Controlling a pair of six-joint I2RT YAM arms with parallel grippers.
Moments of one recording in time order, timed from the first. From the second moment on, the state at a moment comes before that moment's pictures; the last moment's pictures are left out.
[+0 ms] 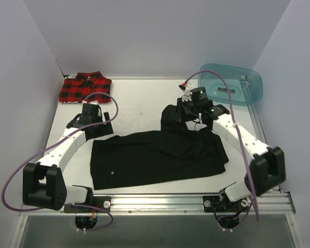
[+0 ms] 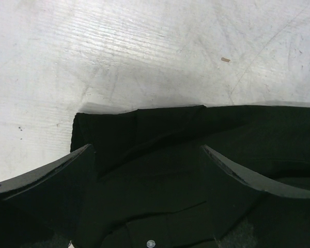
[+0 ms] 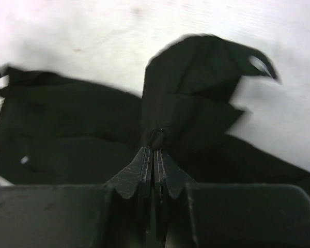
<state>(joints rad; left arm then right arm) -0.19 1.32 0.91 -0.54 -0.12 -0.41 0.42 1.55 1.20 -0.40 -0.23 0.23</state>
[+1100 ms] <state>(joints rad) -0.11 1.62 0.97 -0.59 -0.17 -0.64 0.73 0.62 0.92 -0.95 -0.35 0.28</state>
